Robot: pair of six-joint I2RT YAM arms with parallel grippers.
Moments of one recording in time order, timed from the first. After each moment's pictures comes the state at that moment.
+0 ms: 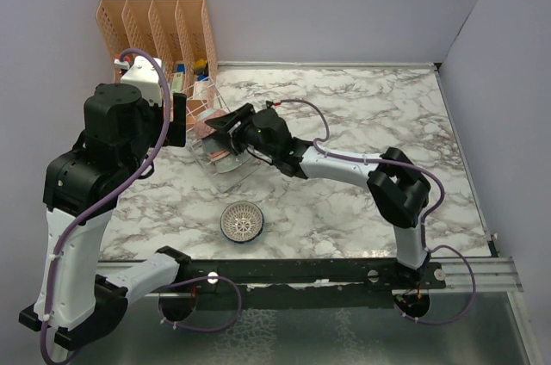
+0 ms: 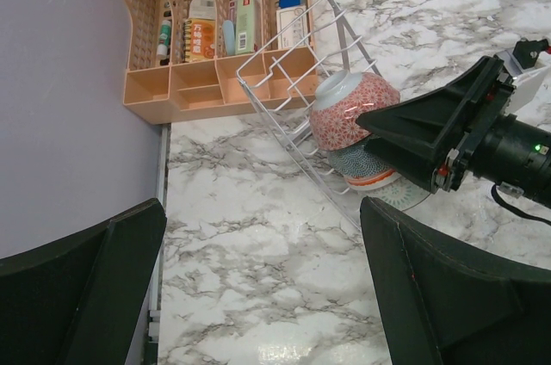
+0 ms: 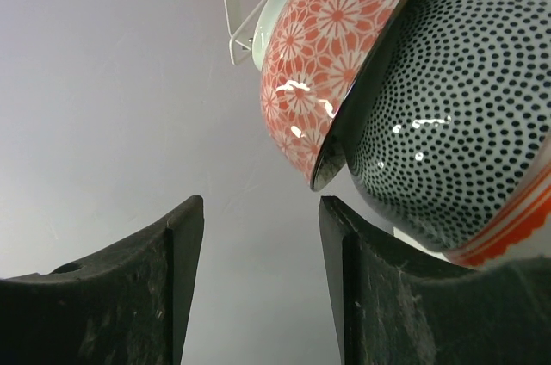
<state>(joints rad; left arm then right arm) -0.43 1.04 1.81 -1.21 -0.41 -0.02 0.95 1.99 1.43 0.39 0.06 1.59</state>
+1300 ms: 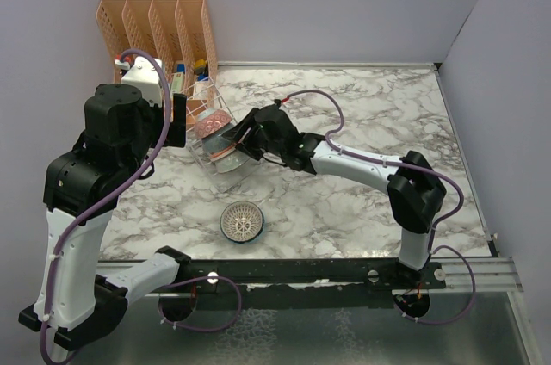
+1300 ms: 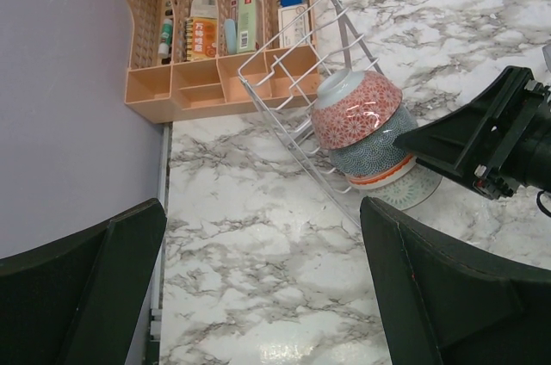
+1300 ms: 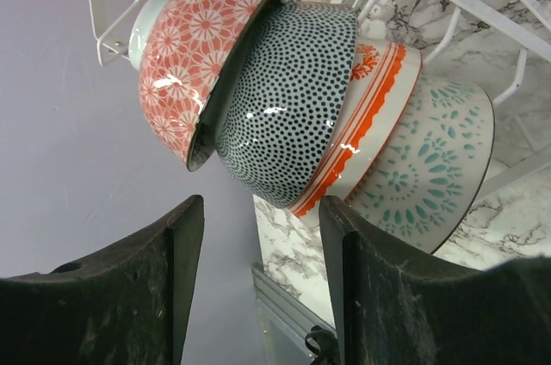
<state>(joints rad) -0.43 1.03 1.80 -1.21 -0.42 -0.02 0.93 1.87 1.44 -0.03 0.13 1.33</state>
